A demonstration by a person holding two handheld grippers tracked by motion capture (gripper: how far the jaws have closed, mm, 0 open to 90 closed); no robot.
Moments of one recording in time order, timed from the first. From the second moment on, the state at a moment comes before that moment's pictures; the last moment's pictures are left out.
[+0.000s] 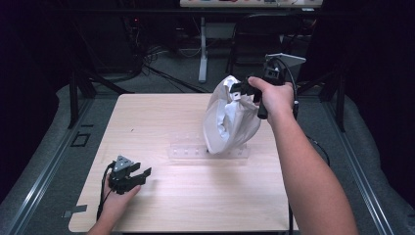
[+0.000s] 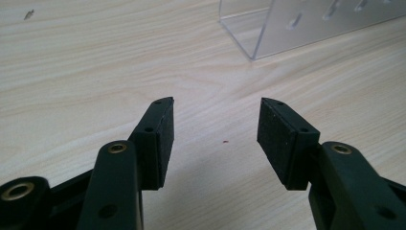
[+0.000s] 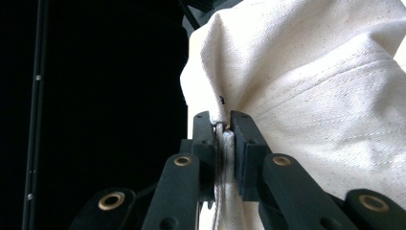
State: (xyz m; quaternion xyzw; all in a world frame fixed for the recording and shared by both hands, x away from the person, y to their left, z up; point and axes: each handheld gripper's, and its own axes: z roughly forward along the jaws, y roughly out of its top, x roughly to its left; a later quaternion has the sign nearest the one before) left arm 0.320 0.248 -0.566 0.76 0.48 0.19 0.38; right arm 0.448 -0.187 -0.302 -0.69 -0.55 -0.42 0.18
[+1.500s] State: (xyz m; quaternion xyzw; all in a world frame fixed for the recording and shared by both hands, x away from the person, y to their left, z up) left arm 0.322 0.052 -0.504 0.81 0.32 0.20 0.45; right arm 0.445 -0.184 -0.313 -0.69 -0.56 -0.42 0.17
